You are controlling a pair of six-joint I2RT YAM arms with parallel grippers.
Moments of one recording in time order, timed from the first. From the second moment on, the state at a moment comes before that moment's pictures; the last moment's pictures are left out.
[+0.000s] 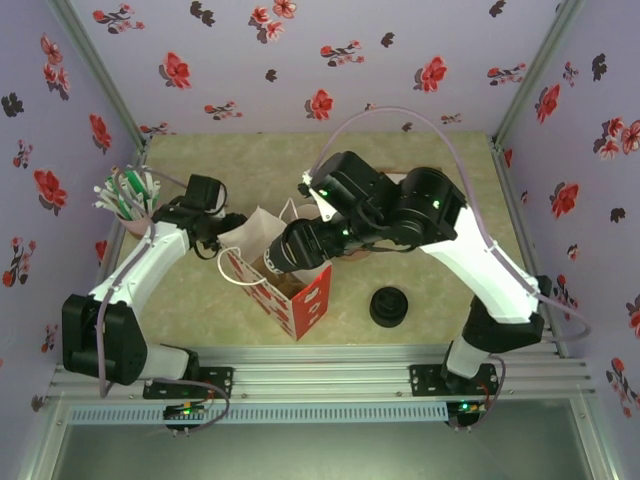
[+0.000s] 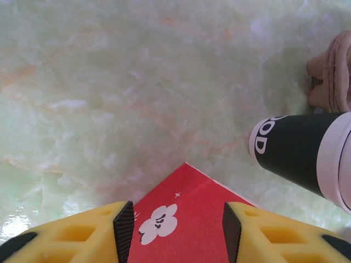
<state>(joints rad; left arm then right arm) -0.28 1.37 1.05 -0.75 0.17 -0.54 1.15 1.70 2.38 -1.60 0.00 0.52</state>
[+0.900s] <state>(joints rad) -0.28 1.37 1.04 -0.71 0.18 -0.54 1.19 1.94 2.56 -1.70 0.11 0.48</state>
